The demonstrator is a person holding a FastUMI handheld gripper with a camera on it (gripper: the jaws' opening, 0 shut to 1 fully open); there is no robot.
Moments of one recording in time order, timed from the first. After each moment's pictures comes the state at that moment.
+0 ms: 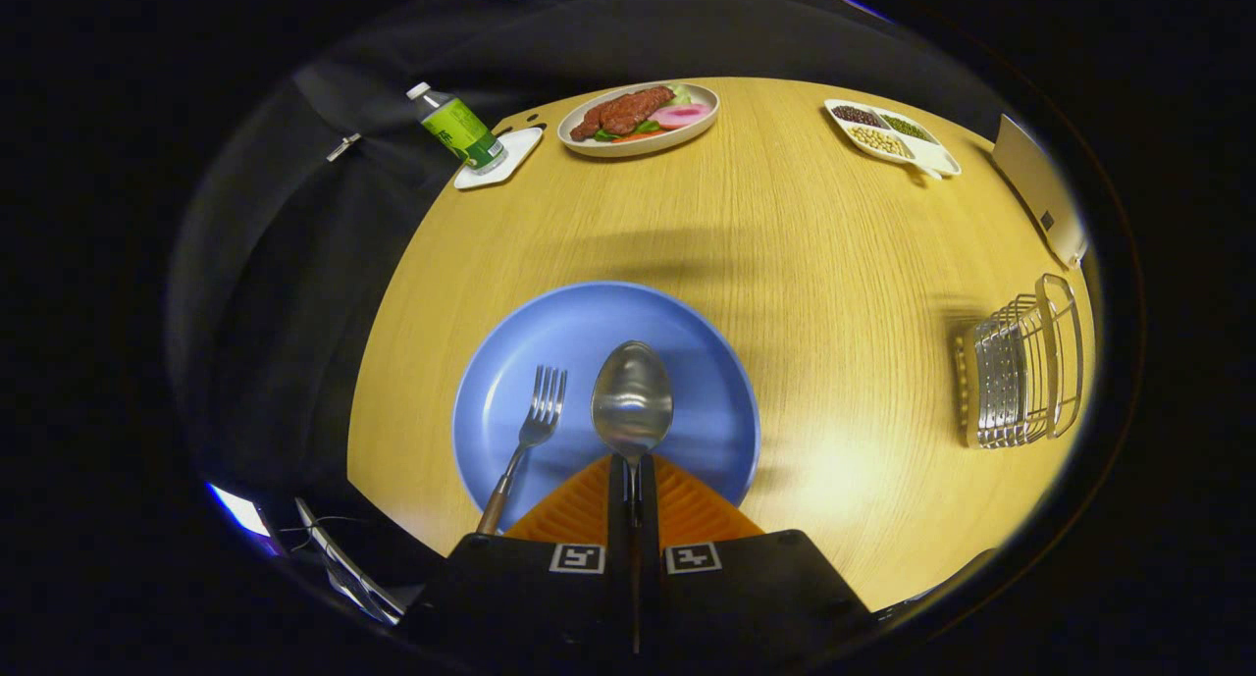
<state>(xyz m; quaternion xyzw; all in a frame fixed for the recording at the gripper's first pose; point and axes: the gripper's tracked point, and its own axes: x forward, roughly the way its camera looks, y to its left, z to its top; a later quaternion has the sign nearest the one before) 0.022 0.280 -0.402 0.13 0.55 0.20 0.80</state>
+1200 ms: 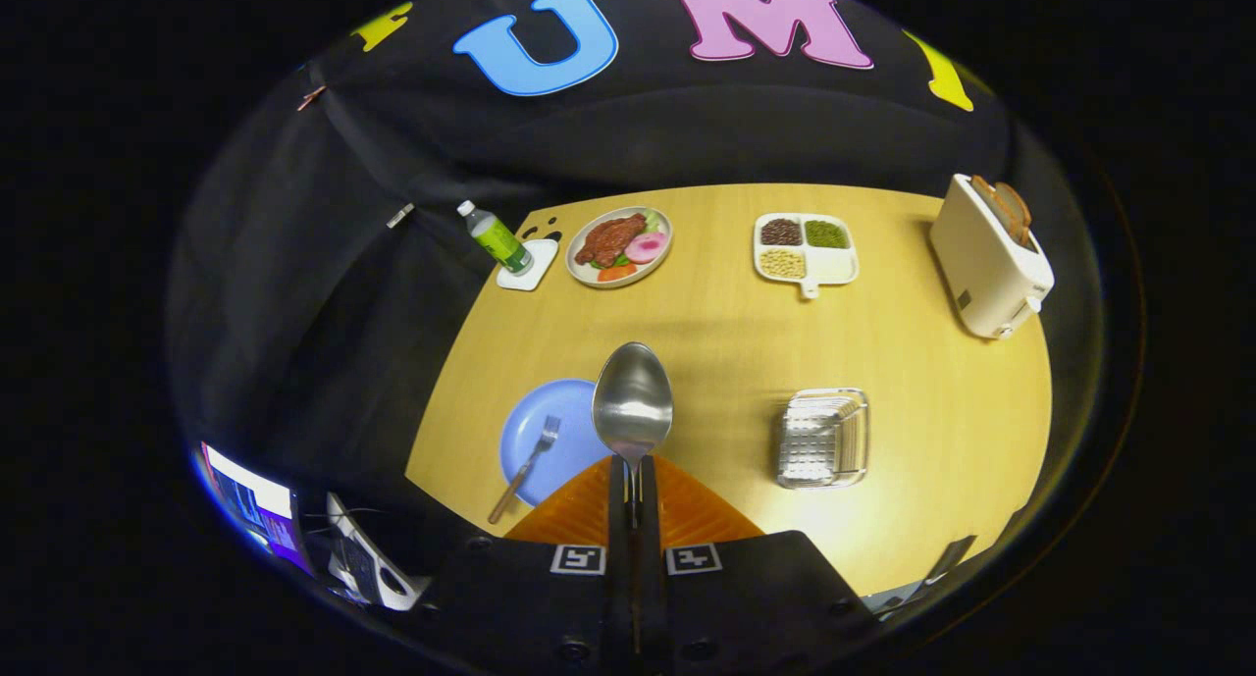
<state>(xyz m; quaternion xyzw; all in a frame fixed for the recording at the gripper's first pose) 0.041 0.102 -0.251 0.13 0.48 0.23 0.84</state>
